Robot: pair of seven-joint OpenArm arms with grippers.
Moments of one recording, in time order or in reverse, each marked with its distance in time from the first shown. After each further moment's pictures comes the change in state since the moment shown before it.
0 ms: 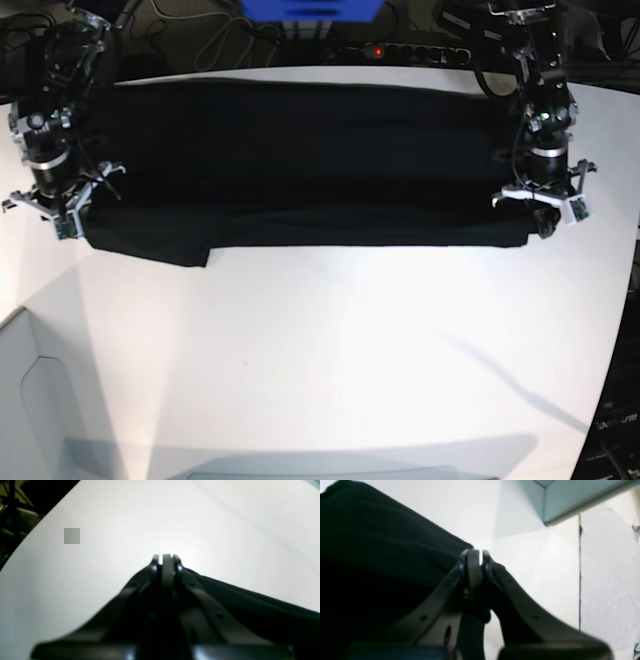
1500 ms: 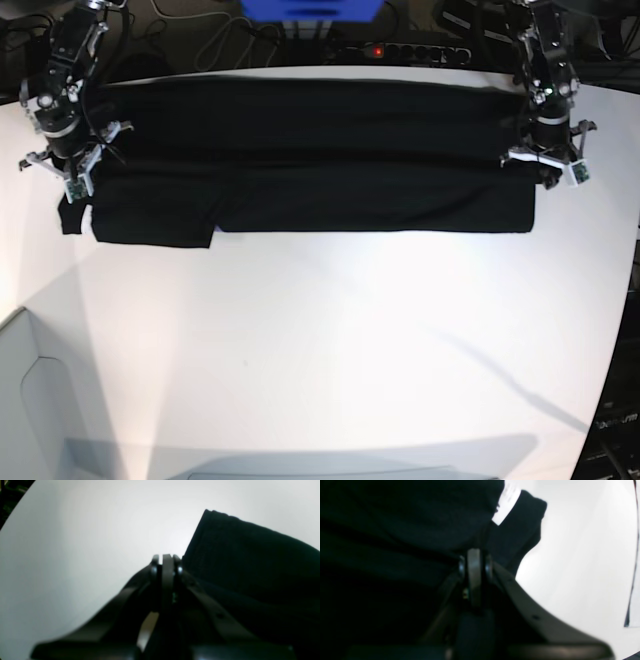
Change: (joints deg) left arm 4.9 -0.1 -3.8 -7.4 0.0 -0.5 0.4; right arm -5.4 0.3 -0.1 -8.5 -0.2 0.0 0.0
